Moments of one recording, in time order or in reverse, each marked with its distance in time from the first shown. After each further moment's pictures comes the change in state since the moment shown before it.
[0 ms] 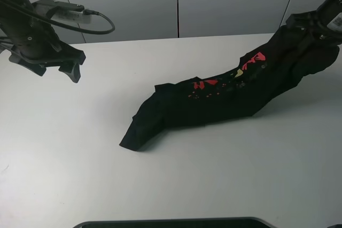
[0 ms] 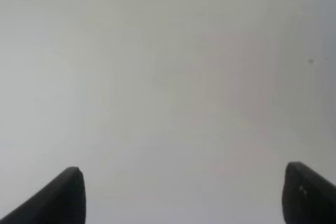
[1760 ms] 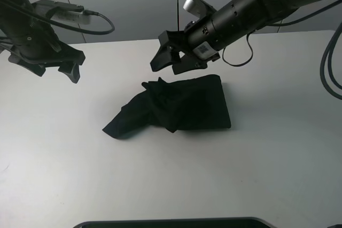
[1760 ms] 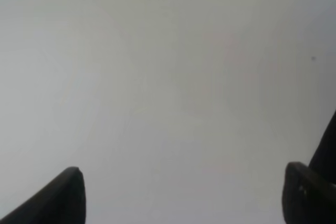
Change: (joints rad) left arm 0.000 0.000 0.000 0.001 0.012 0.000; right arm 0.469 0.189 0.040 0.744 -0.216 -0.492
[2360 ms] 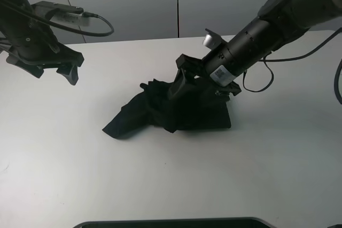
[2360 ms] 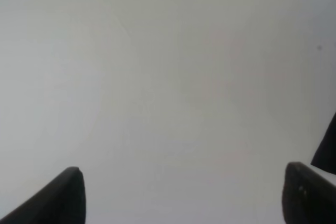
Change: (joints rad) left arm 0.000 0.000 0.000 0.006 0.017 0.000; right arm -0.026 0.059 0.125 0.070 0.098 0.128
